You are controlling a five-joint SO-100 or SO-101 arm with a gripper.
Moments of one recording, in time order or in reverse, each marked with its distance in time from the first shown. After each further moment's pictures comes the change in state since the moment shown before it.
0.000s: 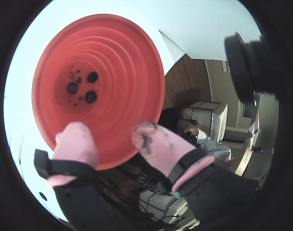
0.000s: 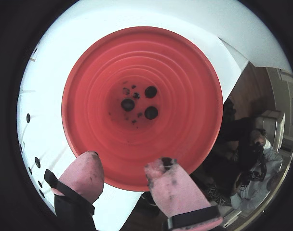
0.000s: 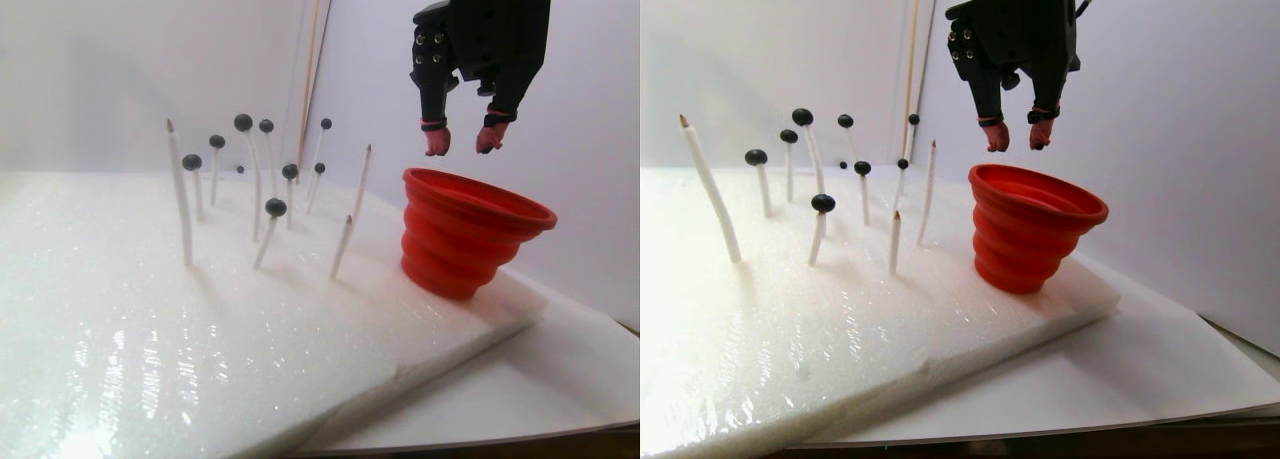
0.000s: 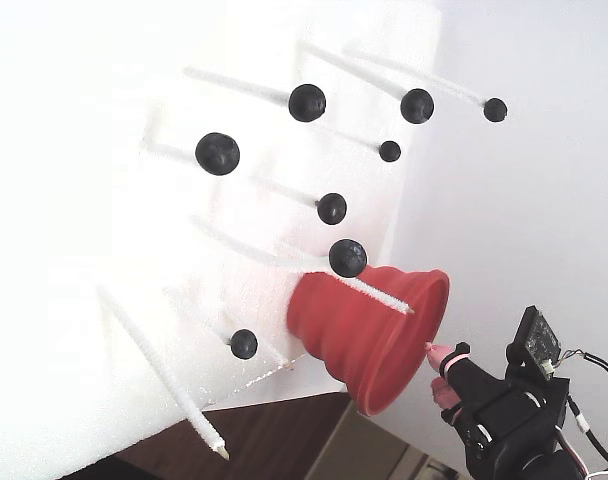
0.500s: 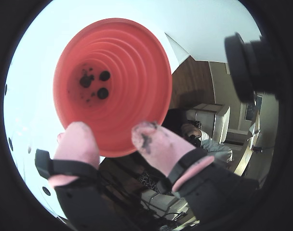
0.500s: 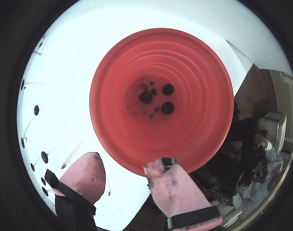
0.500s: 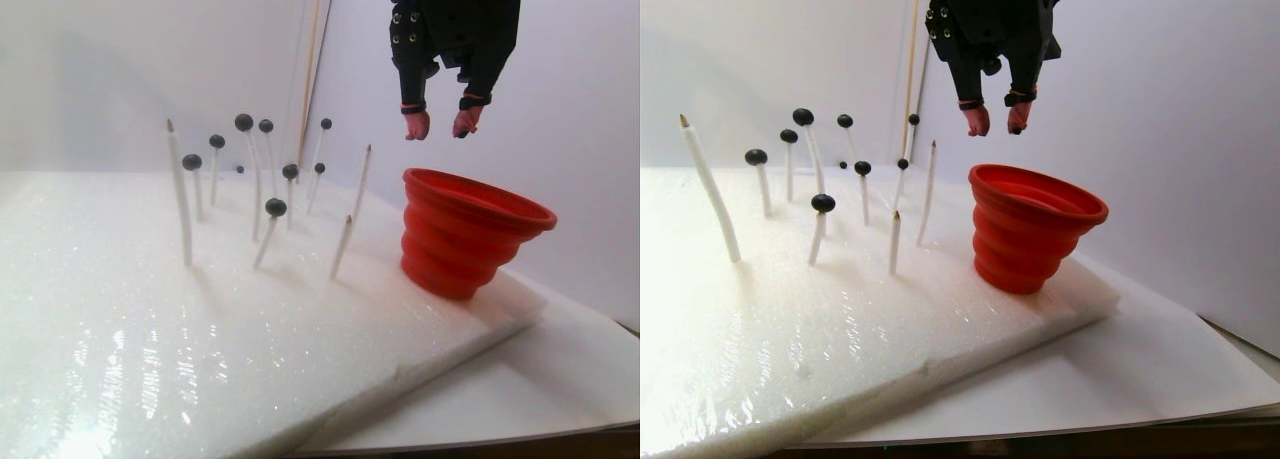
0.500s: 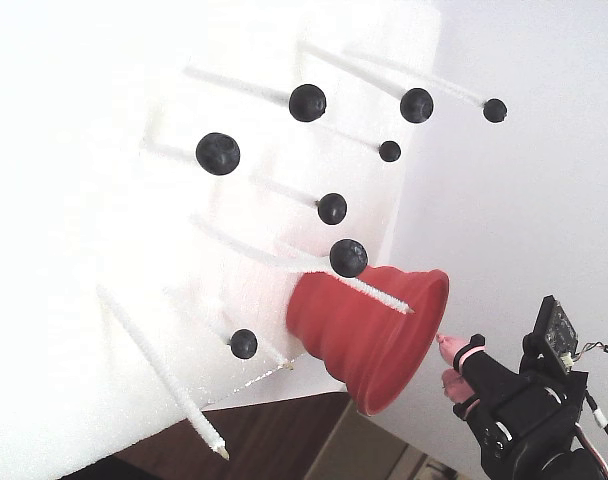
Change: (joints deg) arm -3.7 6.0 0.0 5.5 2.5
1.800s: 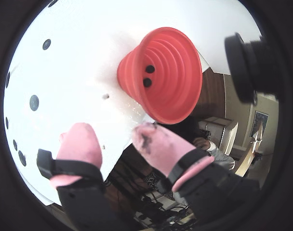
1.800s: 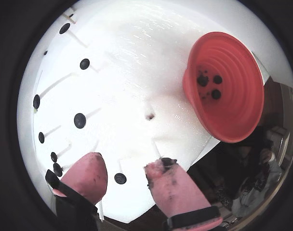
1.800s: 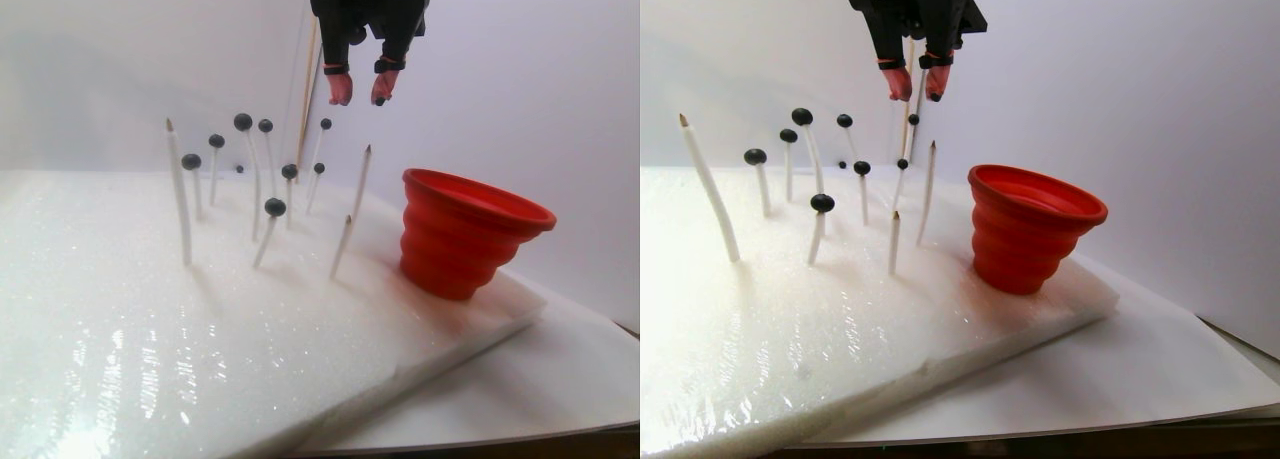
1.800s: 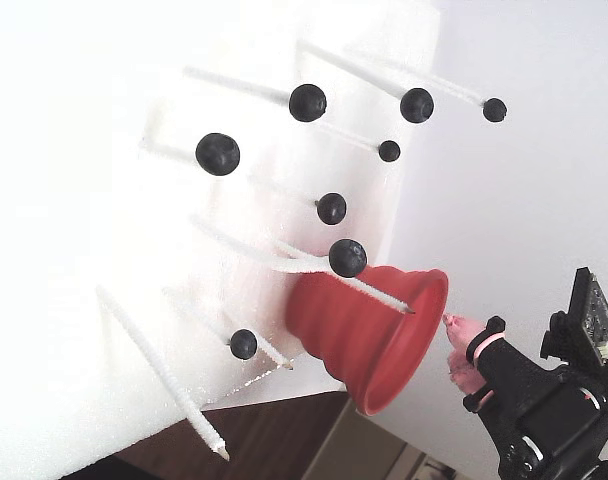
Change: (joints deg) arm -12.8 15.3 4.0 10.4 4.7
